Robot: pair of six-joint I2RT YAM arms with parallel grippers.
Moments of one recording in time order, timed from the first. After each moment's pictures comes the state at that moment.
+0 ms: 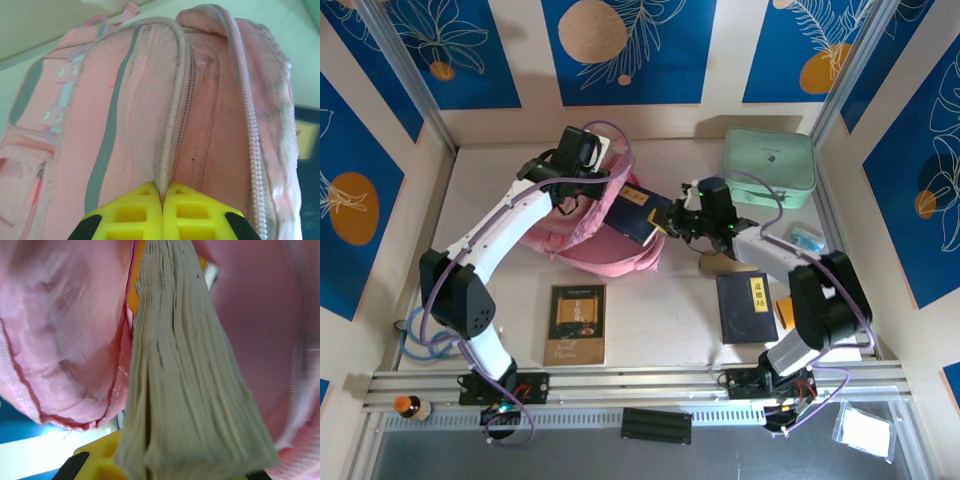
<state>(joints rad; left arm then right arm) -0.52 1.71 1.65 -0.74 -0.12 -0.06 0.43 1.59 0.94 0.09 -0.61 1.02</state>
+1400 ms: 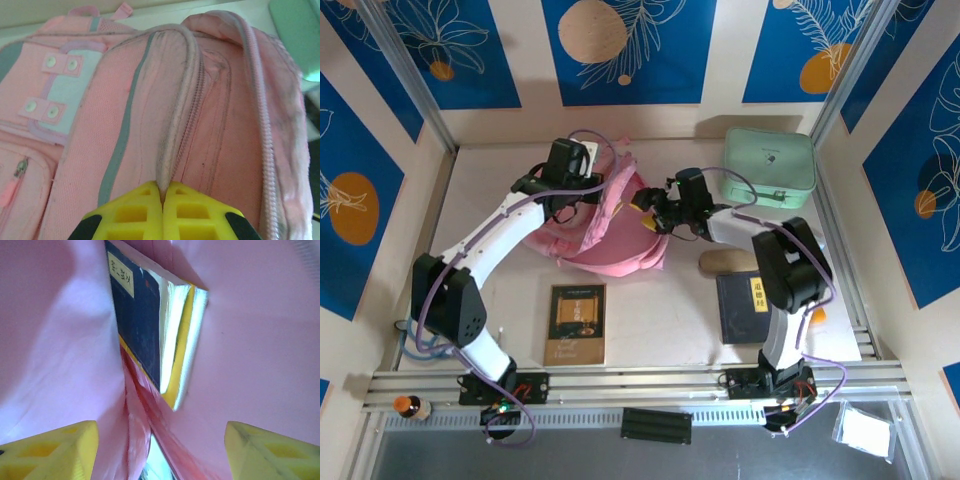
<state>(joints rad) -0.45 1.64 1.43 -0.52 -0.03 -0.21 0.44 1.82 1.10 0.11 -0.56 1.15</state>
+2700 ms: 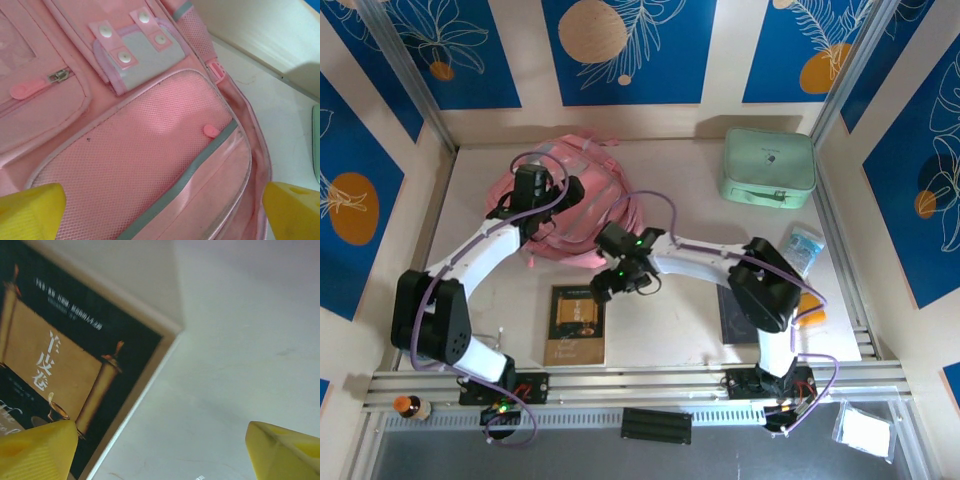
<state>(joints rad) -0.27 1.50 1.06 -0.21 -0.03 -0.66 0.98 1.92 1.37 -0.73 -0.17 0.45</state>
